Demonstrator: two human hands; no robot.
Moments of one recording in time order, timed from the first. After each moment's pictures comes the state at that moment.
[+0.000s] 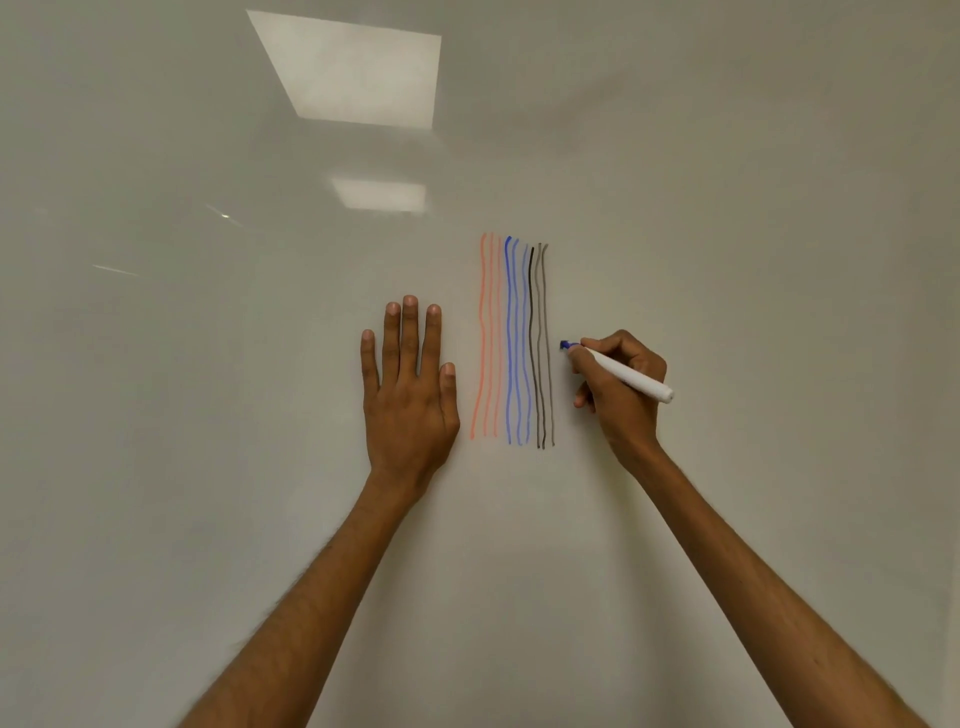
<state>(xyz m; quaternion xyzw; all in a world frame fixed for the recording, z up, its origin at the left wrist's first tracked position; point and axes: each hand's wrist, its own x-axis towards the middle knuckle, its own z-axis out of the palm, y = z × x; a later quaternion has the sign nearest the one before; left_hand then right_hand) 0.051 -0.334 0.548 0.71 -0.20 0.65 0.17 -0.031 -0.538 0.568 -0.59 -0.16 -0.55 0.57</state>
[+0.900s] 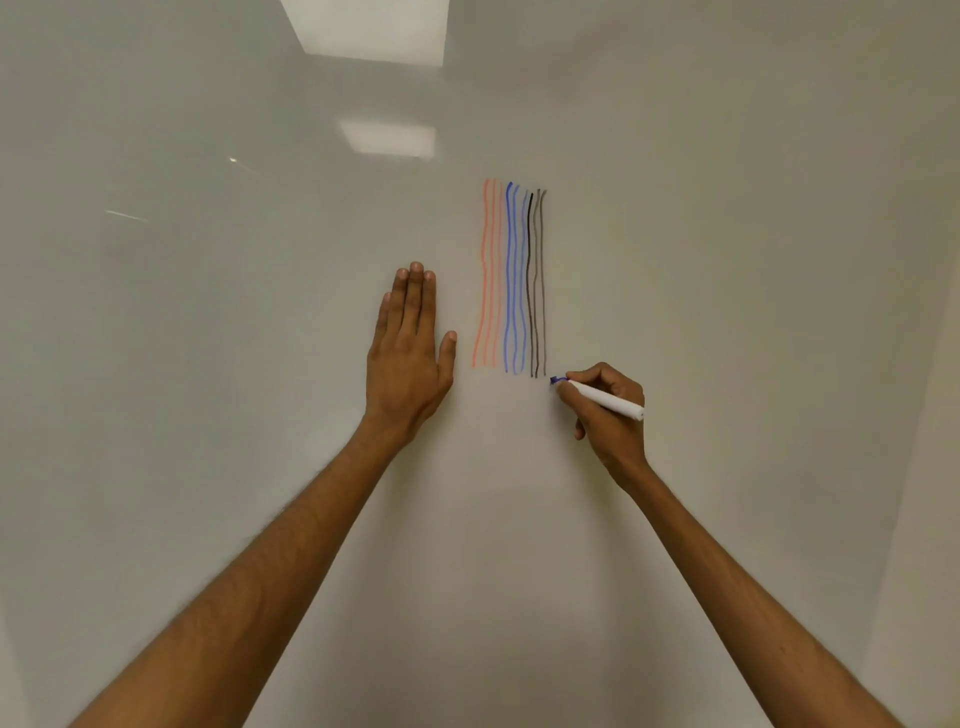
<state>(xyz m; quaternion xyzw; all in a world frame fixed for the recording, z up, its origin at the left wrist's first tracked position) 0.028 -0.310 0.525 0.77 -0.25 0.56 0.18 -0.069 -0.536 0.479 -0.68 -0.10 -0.46 0.57</state>
